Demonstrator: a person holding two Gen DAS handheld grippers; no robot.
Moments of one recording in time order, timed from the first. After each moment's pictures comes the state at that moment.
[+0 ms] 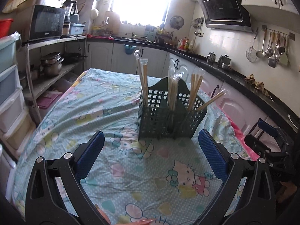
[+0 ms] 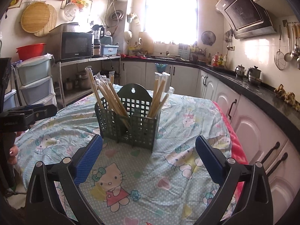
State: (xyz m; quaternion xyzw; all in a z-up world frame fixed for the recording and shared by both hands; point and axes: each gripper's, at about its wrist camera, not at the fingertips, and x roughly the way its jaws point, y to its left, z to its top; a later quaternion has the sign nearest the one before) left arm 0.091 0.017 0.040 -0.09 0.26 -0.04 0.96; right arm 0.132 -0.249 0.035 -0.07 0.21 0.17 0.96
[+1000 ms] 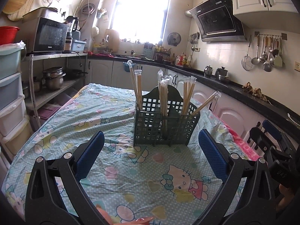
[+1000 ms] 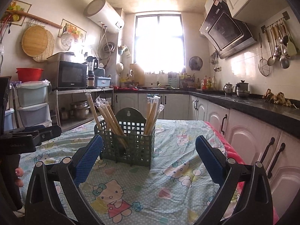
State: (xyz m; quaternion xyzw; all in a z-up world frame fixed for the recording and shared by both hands) left arm 0.064 -0.003 0.029 -0.07 0.18 -0.04 0.98; right arm 0.093 -0.262 0.019 -0.02 0.08 0.15 0.99
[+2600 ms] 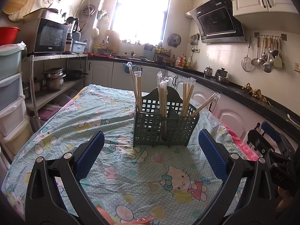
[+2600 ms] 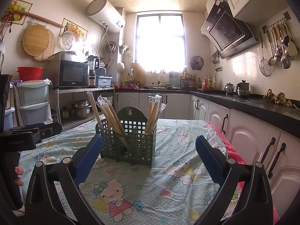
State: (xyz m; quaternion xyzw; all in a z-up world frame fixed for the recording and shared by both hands) left arm 0.062 0.000 0.032 -0.08 0.18 -0.04 0.98; right arm 0.092 -0.260 0.018 -0.02 0.08 0.15 0.99
